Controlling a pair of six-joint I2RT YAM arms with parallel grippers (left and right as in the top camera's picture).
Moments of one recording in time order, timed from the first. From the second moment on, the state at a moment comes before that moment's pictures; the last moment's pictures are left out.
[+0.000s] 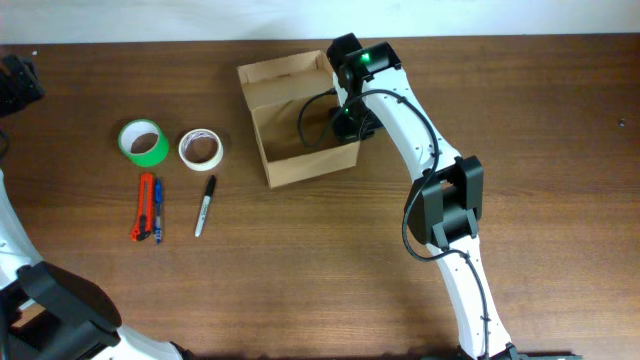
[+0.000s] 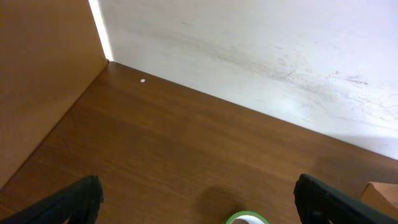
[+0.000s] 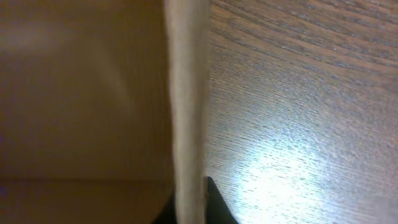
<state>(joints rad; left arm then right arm) 0.64 1.81 1.76 -0.51 0.36 0.05 0.40 2.58 2.53 -1.47 -0.06 0.12</state>
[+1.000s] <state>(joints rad) 0.64 1.81 1.76 -0.51 0.36 0.05 0.37 2.33 2.97 -1.65 0.06 0.08</state>
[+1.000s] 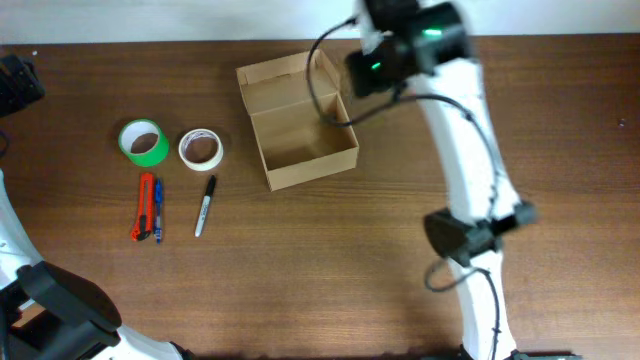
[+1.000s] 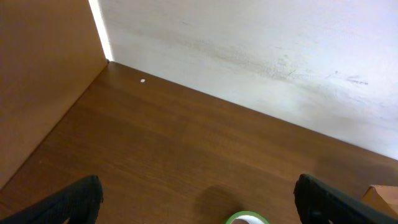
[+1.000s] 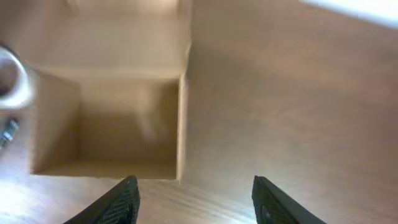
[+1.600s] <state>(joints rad) 0.63 1.81 1.76 -0.49 0.52 0.04 -0.55 2.11 2.79 -1.65 0.05 0.13</state>
